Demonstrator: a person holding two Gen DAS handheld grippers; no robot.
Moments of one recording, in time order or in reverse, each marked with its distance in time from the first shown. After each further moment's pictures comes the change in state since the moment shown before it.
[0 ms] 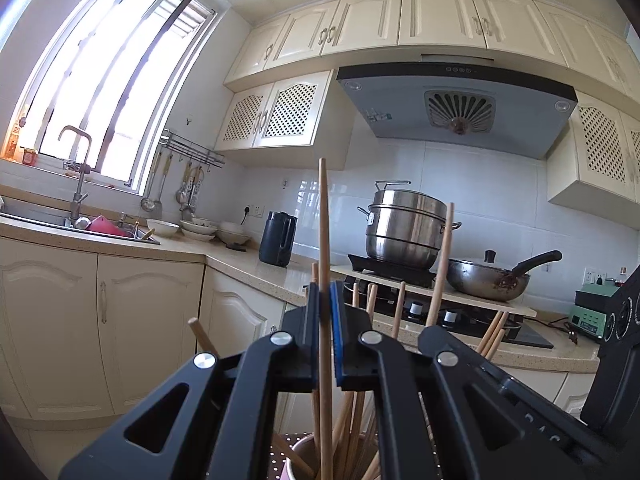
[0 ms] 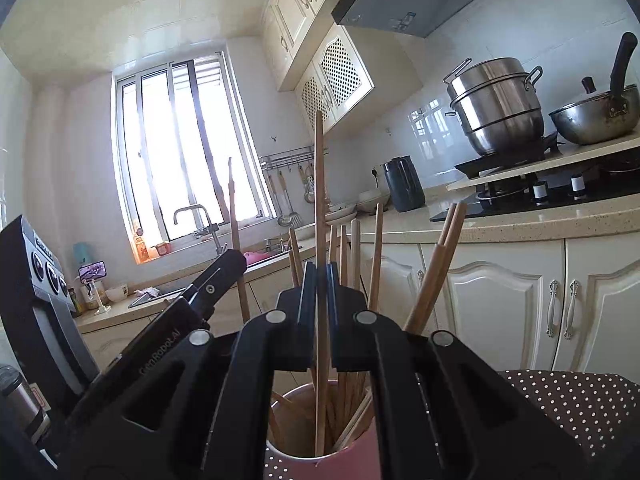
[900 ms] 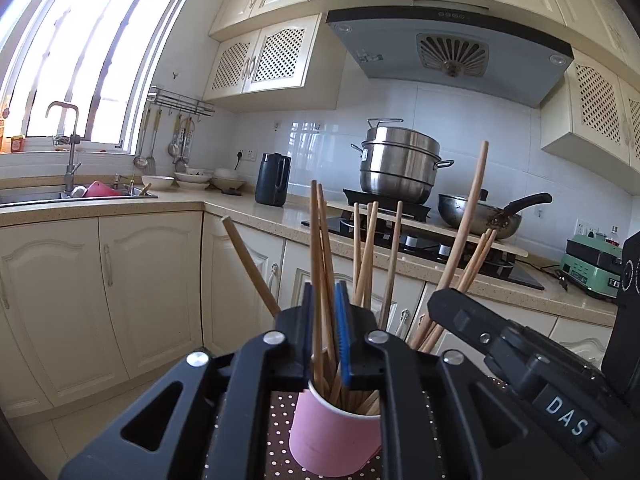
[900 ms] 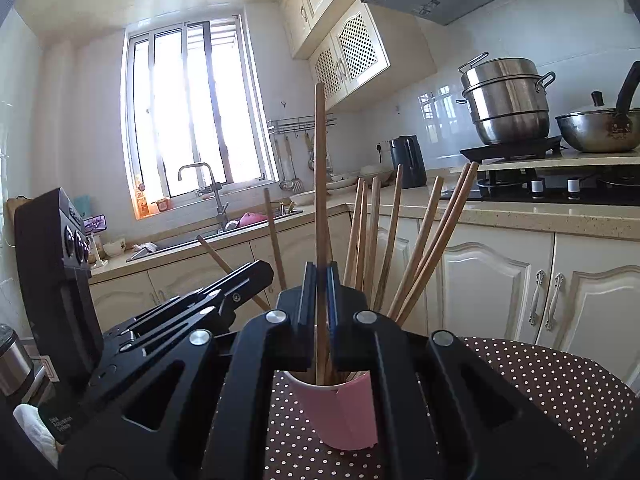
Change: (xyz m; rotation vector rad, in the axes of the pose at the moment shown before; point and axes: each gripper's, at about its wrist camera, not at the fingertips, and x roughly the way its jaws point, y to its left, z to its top) left arm -0.019 0.012 -0.018 0.047 0.237 -0.022; right arm -0.026 0.027 -0.017 -0.103 0.117 -0.016
